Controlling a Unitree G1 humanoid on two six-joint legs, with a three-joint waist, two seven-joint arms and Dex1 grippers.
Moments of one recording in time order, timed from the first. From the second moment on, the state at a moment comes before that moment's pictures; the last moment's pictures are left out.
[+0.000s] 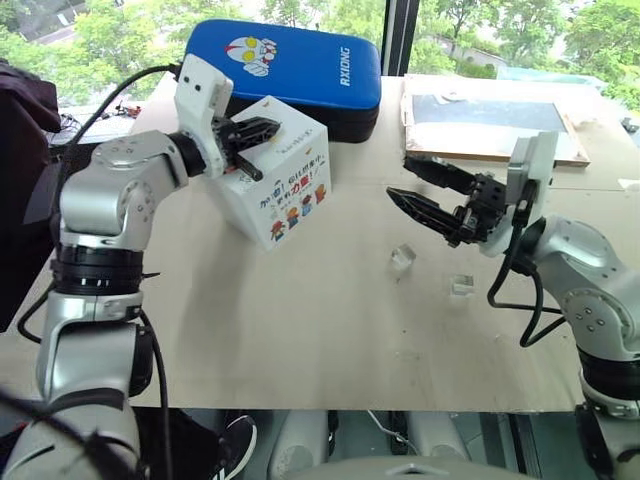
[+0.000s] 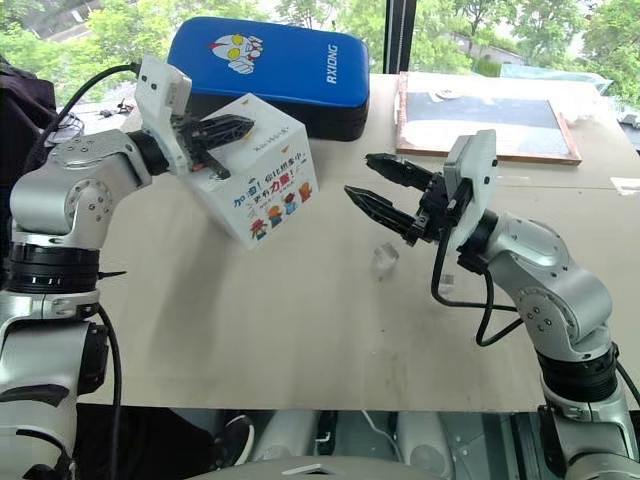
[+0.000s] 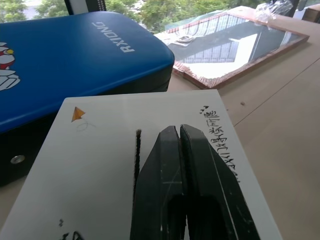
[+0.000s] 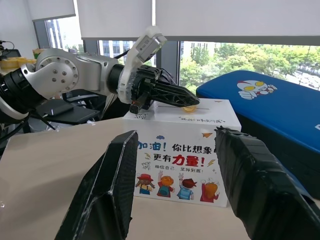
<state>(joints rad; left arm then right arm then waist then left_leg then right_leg) -0.87 0.78 -0.01 0.18 -0.50 0.61 -0.72 -0.44 -0.53 -0.01 -0.53 0.78 0.54 0.59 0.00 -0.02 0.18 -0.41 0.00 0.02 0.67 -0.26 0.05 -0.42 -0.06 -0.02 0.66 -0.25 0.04</state>
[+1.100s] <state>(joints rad) -0.69 0.70 0.16 -0.03 -0.53 0.59 -0.88 -0.34 -0.54 -0.04 -0.55 0.78 0.54 0.59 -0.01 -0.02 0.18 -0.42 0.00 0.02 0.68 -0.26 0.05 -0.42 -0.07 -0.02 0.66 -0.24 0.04</state>
